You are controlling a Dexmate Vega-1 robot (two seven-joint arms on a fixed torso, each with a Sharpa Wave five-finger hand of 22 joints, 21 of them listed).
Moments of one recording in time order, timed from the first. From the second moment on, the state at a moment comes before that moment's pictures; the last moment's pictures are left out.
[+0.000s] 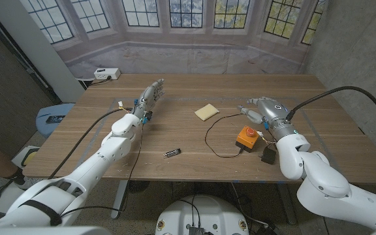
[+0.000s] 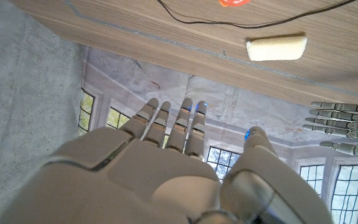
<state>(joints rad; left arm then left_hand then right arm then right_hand) 0.71 0.45 0.42 -1.10 -0.60 -0.37 -0.14 0.37 0.17 0.56 0.05 0.18 0.14 0.01 0.18 0.17 0.02 0.03 0.20 0.18 -0.02 0.06 0.18 0.17 0.07 0.10 0.20 0.17 -1.15 -1.06 -0.67 -2.52 -0.68 -1.05 -0.17 0.26 0.08 0.25 -0.05 0.17 0.42 -0.08 0.21 0.19 0.38 -0.09 0.20 0.19 0.18 -0.03 0.21 0.20 0.16 -0.02 0.17 0.17</state>
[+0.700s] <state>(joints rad) 0.70 0.45 0.43 -1.10 -0.60 -0.38 -0.15 0.37 0.17 0.56 0.05 0.18 0.14 0.01 0.18 0.17 0.02 0.03 0.20 0.18 -0.02 0.06 0.18 0.17 0.07 0.10 0.20 0.17 -1.17 -1.05 -0.75 -2.55 -0.83 -1.15 -0.09 0.24 0.08 0.24 -0.04 0.18 0.41 -0.09 0.20 0.19 0.36 -0.11 0.18 0.19 0.16 -0.03 0.20 0.20 0.15 -0.02 0.17 0.17</state>
